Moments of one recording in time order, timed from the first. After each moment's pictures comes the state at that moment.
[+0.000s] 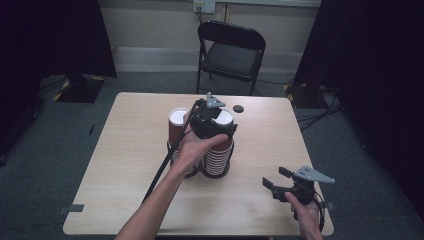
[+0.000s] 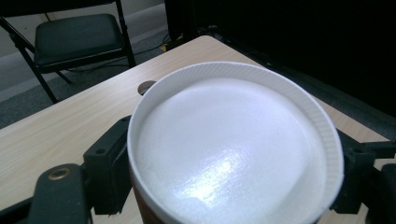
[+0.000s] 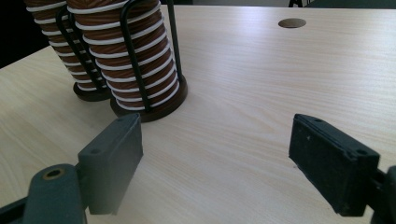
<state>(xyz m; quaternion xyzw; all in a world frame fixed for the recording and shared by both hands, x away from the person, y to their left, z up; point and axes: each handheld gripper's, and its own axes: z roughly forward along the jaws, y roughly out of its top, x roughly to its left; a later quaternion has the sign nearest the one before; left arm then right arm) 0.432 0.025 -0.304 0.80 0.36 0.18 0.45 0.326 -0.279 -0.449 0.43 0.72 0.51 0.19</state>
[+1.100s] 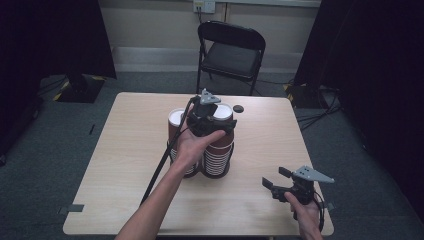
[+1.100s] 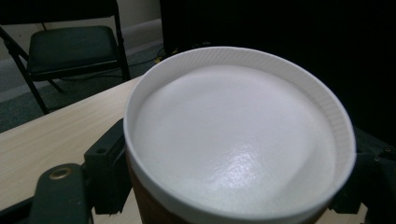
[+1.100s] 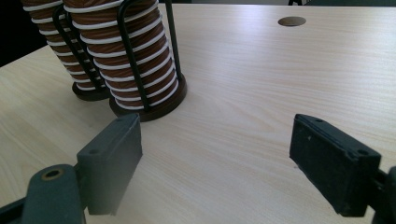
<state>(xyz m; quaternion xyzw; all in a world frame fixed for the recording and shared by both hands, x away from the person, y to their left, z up) 0.430 0.035 -0.294 0.77 0.36 0.18 0.49 0.326 -0.278 -0.449 0.43 0.72 0.50 0.19</state>
